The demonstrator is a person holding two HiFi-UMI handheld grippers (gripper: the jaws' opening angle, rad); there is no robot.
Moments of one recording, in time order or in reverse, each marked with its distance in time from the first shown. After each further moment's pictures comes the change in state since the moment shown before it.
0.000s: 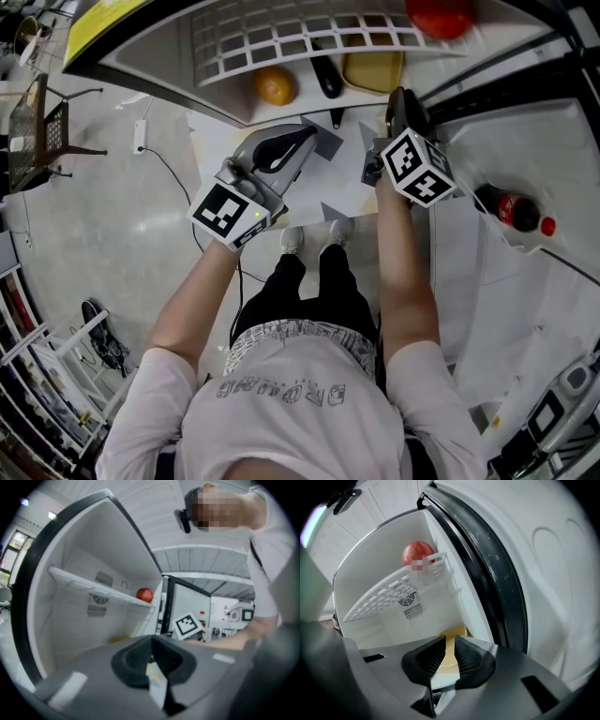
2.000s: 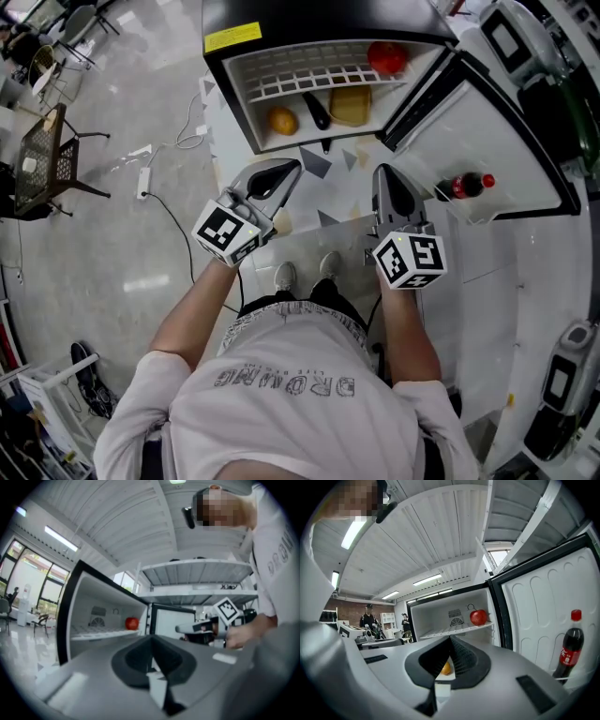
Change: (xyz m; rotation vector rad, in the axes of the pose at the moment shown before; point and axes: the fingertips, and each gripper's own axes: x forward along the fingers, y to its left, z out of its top) left arm -0.100 -0.065 0.087 0.062 -0.124 -0.024; right arm -0.233 0.132 0.077 -0.265 -0.119 0.252
